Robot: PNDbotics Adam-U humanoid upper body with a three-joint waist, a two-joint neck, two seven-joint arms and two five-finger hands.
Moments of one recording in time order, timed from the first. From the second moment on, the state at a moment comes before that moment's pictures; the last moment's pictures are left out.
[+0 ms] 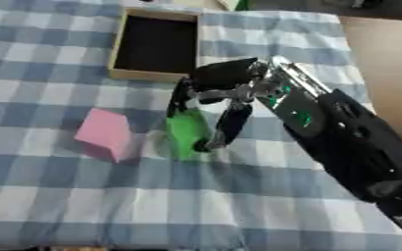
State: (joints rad) left arm -0.22 0.39 0.23 -1.98 0.09 -0.37 0.39; right arm -0.85 -0.51 0.53 -1.46 0.57 -0.50 0.61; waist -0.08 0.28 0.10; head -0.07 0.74
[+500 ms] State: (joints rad) left arm -0.22 0.39 0.23 -1.98 0.09 -0.37 0.39; right arm -0.89 -0.52 0.49 -1.46 0.61 -0.48 0.44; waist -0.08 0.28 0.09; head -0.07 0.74
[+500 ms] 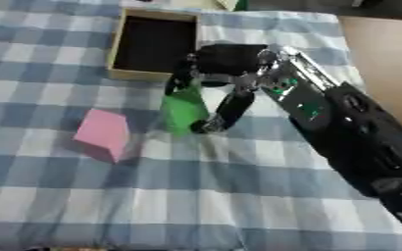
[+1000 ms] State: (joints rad) left arm -0.22 0.39 0.23 -1.98 0.09 -0.37 0.39; right arm -1.05 -0.47 0.44 -1.38 0.71 -0.46 0.39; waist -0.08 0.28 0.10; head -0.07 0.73
